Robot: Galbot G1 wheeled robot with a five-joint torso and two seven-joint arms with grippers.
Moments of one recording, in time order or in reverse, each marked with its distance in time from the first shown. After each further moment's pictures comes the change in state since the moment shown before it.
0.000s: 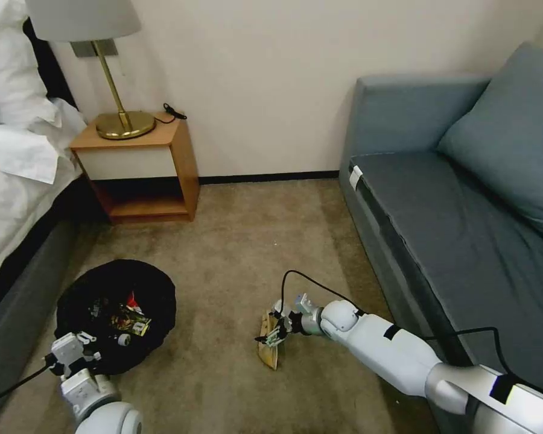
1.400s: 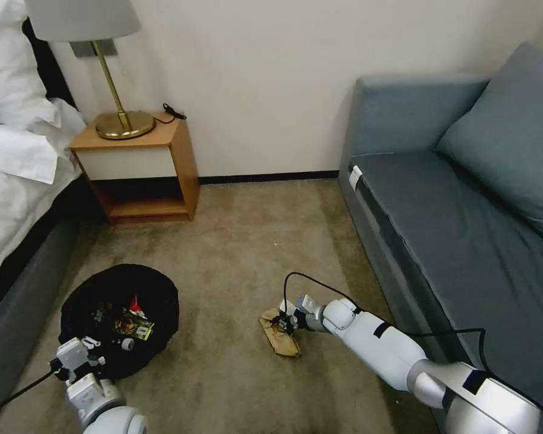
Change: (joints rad) left arm 0.015 -0.029 0.011 0.025 0.023 -0.021 -0.004; right arm 0.001 0.122 0.139 -0.257 -0.331 0.151 -0.016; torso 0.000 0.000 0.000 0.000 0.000
